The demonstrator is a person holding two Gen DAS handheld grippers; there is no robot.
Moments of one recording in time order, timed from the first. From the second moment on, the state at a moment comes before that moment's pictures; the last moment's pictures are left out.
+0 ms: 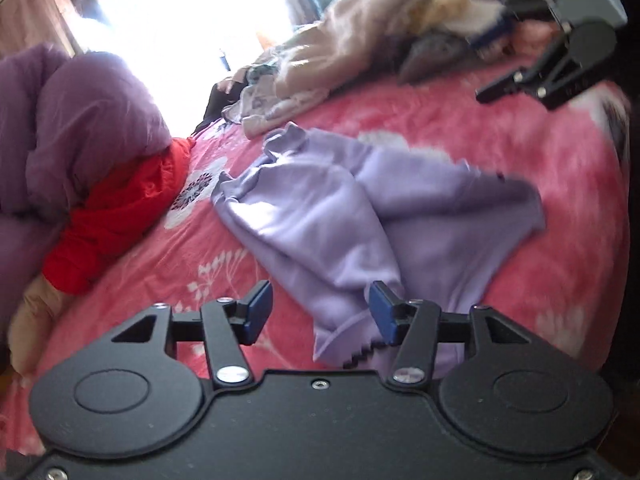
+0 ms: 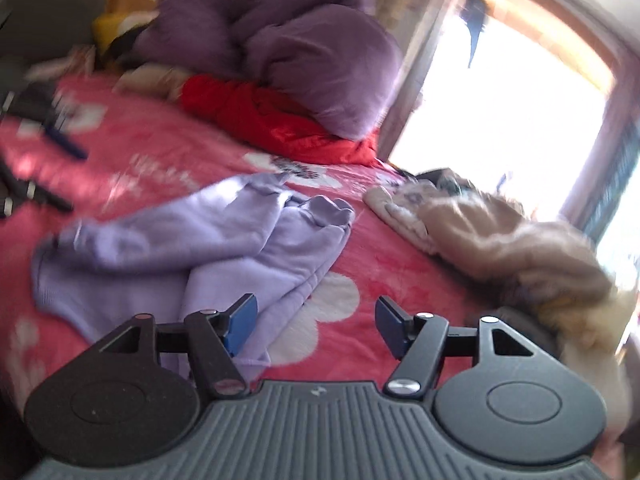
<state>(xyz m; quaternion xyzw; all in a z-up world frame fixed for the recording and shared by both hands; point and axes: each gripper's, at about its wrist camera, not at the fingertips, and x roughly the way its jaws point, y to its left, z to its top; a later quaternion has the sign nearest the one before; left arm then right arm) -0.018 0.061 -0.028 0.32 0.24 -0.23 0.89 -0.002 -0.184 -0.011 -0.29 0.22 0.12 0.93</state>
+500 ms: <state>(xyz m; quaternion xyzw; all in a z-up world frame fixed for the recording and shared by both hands) -0.066 0.048 -0.113 0.61 0.17 -0.24 0.74 -0.066 -0.141 -0.117 -0.55 0.23 0.19 0.78</state>
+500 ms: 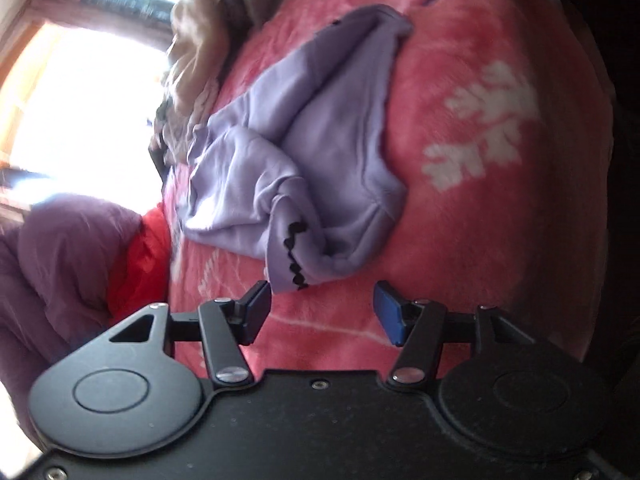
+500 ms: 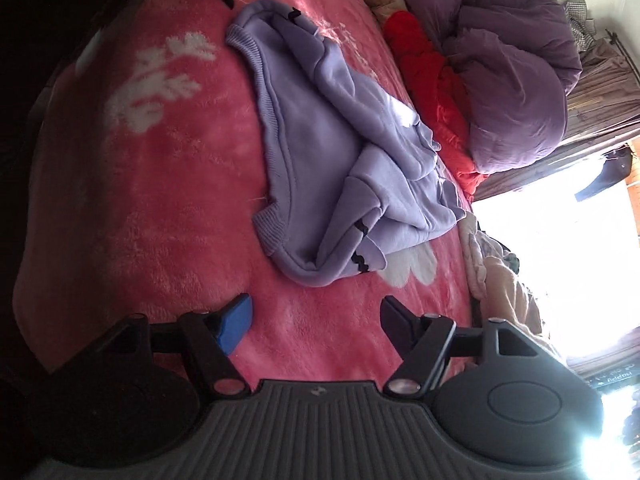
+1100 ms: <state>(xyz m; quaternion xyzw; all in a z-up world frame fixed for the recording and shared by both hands) -0.064 0.024 -0.121 0.56 0.12 -0.20 0.80 -0.057 -0.129 -0.124 -0.54 0.16 0.18 0.80</state>
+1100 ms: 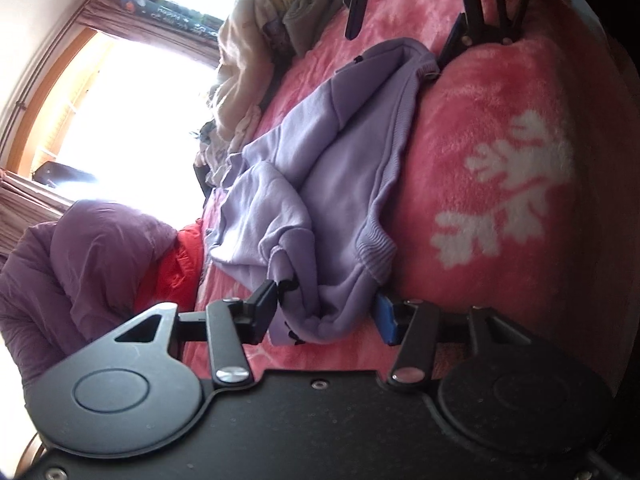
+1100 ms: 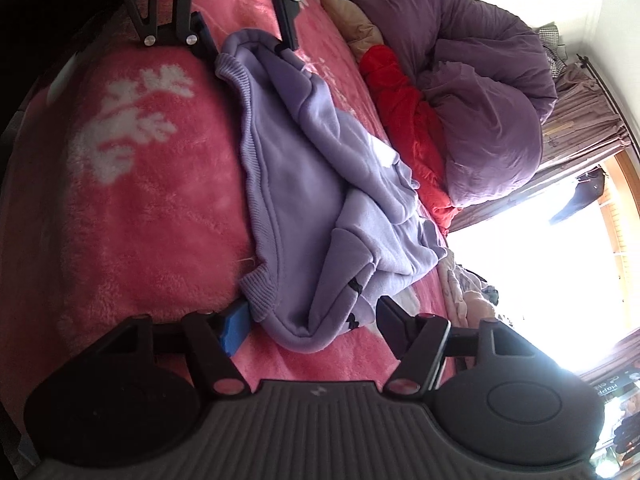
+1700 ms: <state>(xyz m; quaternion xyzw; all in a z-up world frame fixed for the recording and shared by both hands) -0.046 0.018 -0.117 0.52 0.14 -0.21 0.82 -0.036 -0.135 -0.126 -0.52 0.15 0.16 0.83</state>
